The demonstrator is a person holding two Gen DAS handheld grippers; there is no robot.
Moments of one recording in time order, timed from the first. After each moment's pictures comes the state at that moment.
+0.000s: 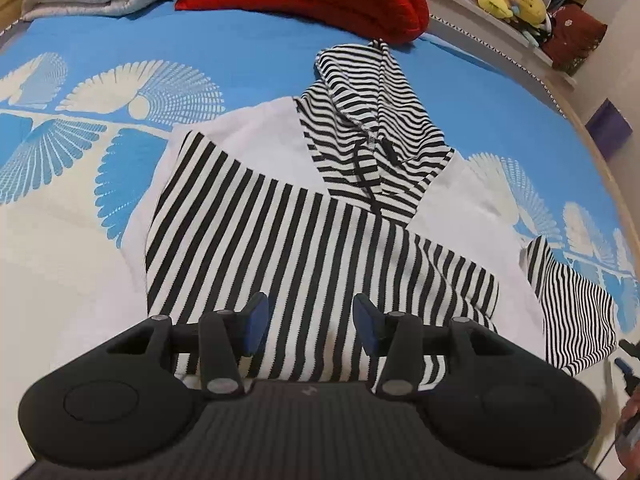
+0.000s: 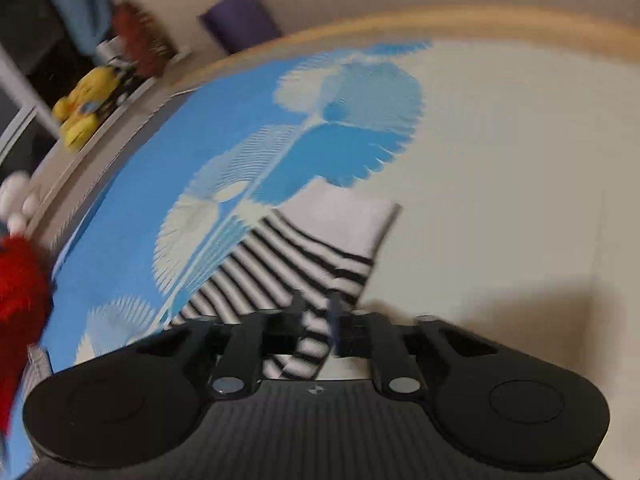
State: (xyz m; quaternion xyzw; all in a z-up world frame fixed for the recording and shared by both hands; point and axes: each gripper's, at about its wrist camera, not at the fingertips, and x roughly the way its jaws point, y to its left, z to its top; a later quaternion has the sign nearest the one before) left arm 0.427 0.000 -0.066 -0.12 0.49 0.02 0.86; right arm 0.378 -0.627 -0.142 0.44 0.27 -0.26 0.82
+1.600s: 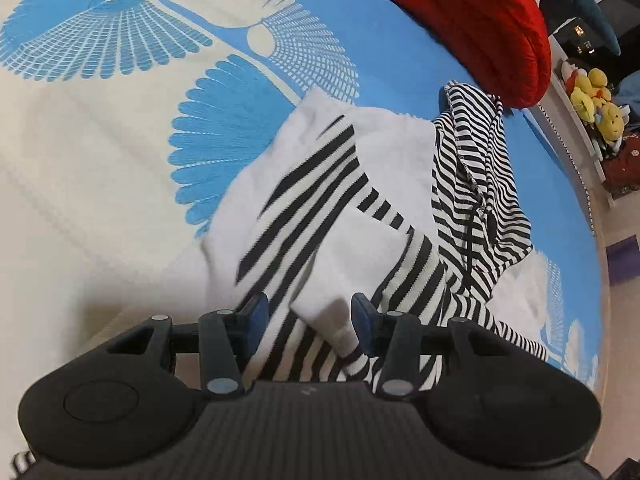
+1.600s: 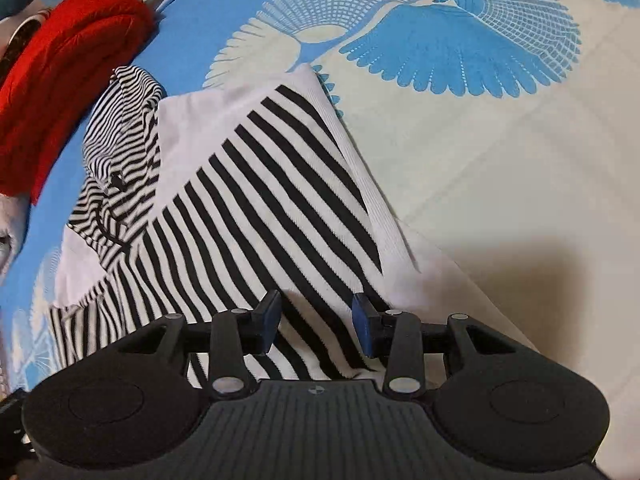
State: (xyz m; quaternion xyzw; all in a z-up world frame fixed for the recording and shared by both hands) left arm 0.450 0.111 -0.123 -0.31 0.50 0.08 0.81; right arm 0.439 -0.331 -0.110 0.34 0.50 -0.05 0.80
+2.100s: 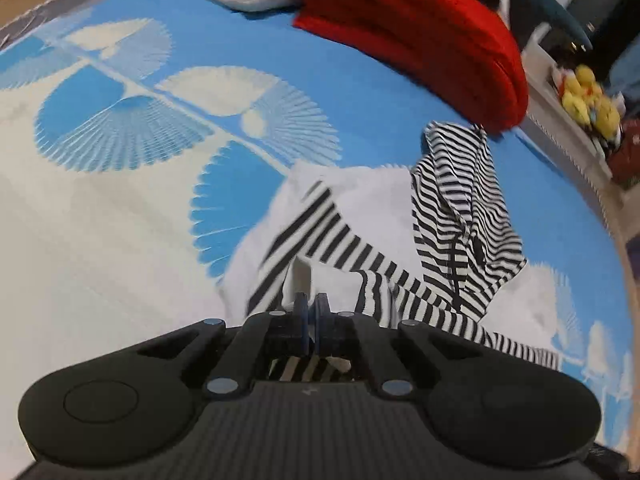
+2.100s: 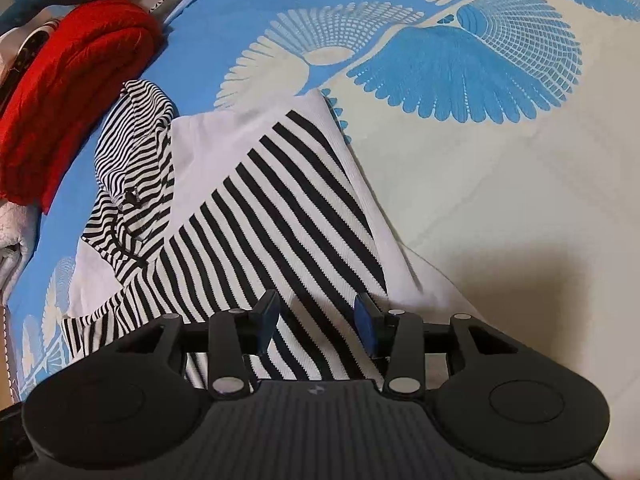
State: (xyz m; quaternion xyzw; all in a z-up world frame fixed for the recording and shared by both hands) left arm 0.418 0.098 -0.063 -0.24 0.45 0.13 0.85; right arm 0.437 -0.334 -0.096 0.34 0.48 -0.05 0.81
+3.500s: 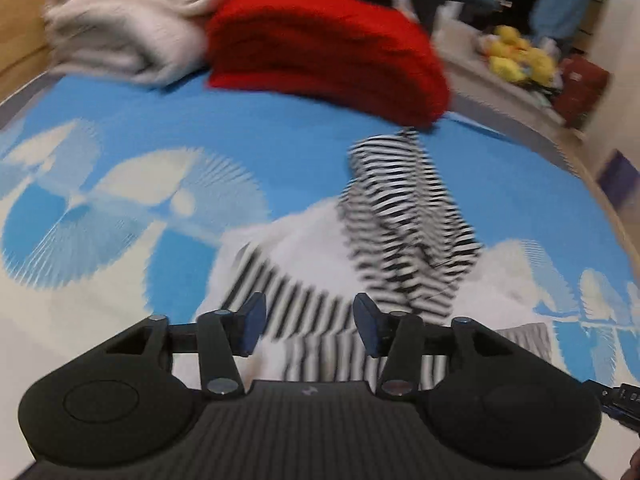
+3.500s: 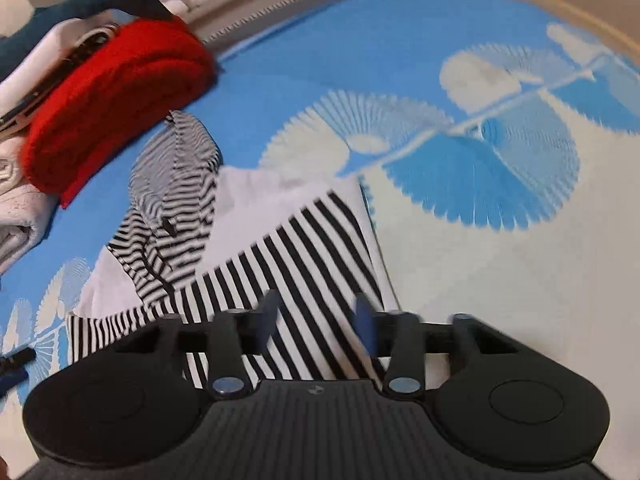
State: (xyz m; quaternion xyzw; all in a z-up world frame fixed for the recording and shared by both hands) left arm 0.459 0.038 -0.015 -0.10 0.40 0.03 0.91; right arm 0.424 -0.335 -0.034 0.25 0.40 -0.02 0.88
